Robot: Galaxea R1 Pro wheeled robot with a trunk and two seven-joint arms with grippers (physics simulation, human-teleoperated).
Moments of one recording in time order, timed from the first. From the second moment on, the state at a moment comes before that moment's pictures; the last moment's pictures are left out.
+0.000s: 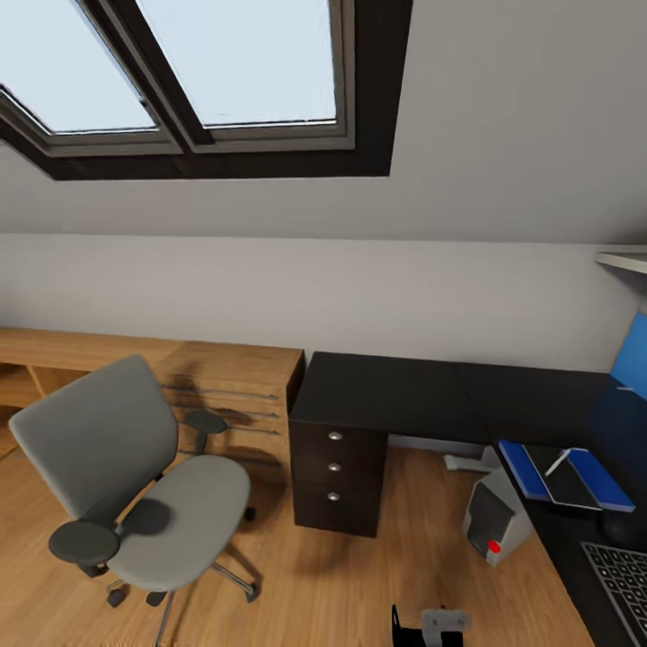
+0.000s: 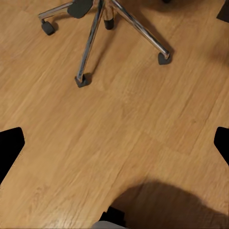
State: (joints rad) left arm -0.09 -0.02 -0.17 -0.41 0.36 -0.28 0.33; right arm -0.41 0.11 0.62 0.02 -0.46 -0.71 -0.24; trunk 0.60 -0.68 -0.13
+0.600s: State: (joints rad) left arm -0.09 -0.02 -0.17 -0.08 0.37 -0.78 0.33; right arm -0.27 0.05 0.61 0.02 -0.46 -0.88 -0.26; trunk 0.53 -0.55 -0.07
